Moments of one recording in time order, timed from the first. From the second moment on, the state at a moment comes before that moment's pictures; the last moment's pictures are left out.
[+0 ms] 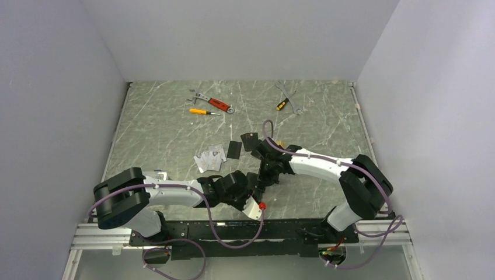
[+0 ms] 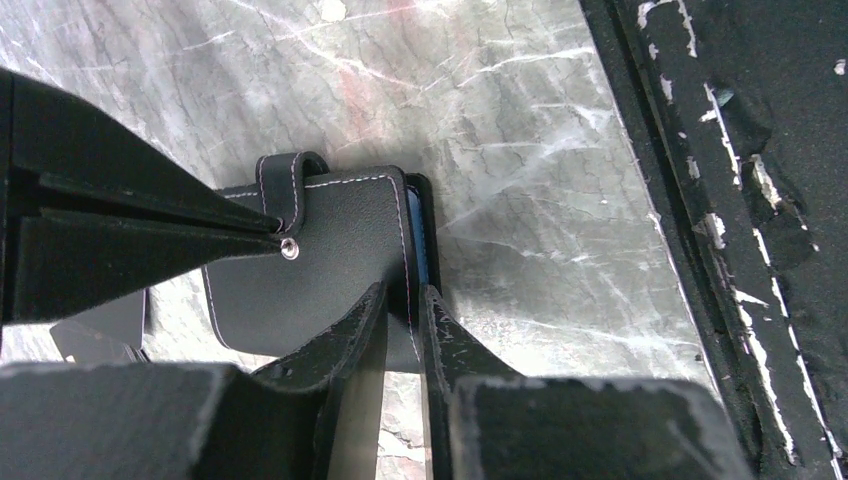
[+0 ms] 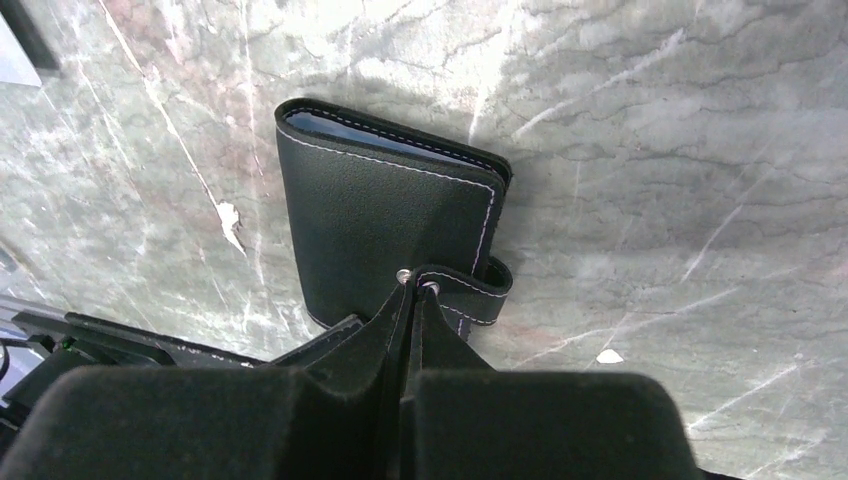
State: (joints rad) left arm -1.17 1.46 0.62 0.02 0.17 0.89; right arm 0.80 1.54 0.86 -0.52 -0.08 1.01
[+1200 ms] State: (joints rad) left arm -1.17 1.46 0.62 0.01 0.18 0.90; right arm 0.82 1.57 0.90 -0.46 -0.07 1.02
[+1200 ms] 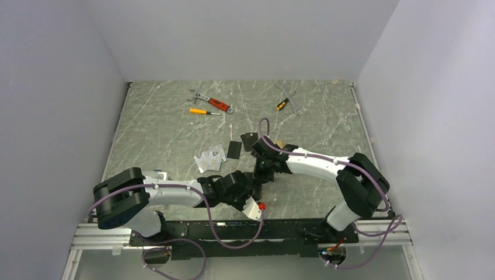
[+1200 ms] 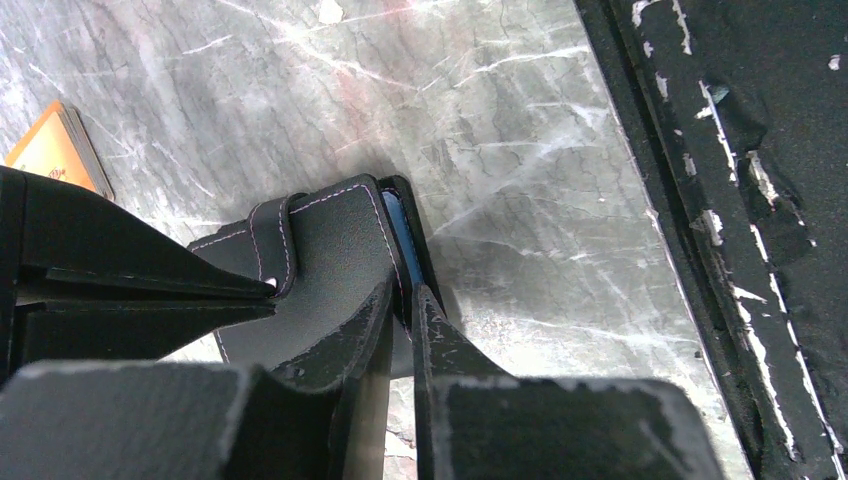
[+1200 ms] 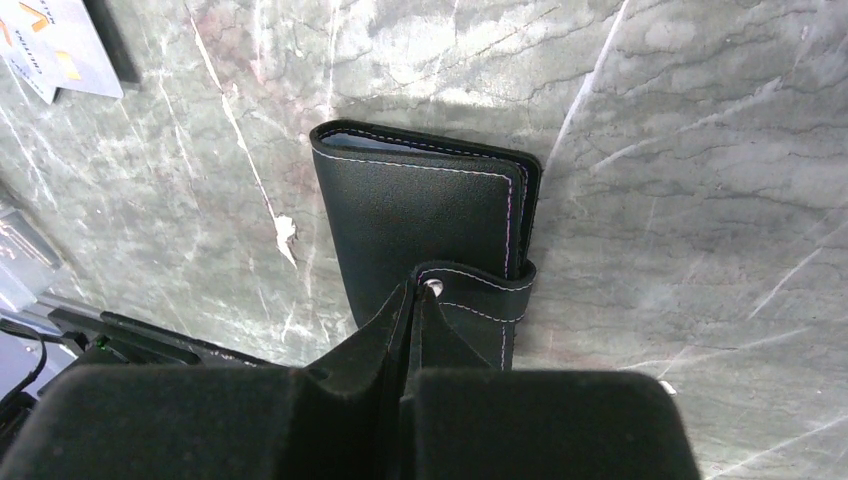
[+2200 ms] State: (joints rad) left arm -1.17 1.46 0.64 -0.02 0.18 0.90; right arm 0.82 1.57 0.89 -0.46 -0.05 1.01
